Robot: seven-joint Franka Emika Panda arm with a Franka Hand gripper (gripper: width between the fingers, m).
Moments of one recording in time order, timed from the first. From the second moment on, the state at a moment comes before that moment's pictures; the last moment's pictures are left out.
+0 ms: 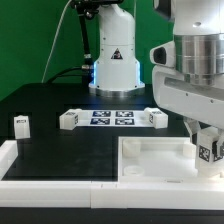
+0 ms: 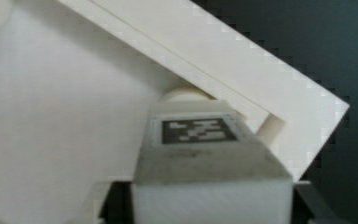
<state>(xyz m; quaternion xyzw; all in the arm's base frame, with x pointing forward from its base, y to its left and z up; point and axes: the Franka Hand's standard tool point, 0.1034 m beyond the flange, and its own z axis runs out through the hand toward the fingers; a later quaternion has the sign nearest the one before) 0.636 0.115 0.070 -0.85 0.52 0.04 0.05</state>
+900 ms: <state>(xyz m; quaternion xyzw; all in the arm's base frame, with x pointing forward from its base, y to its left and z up) 0.634 0.127 0.071 -0.91 0.42 0.04 0.06</state>
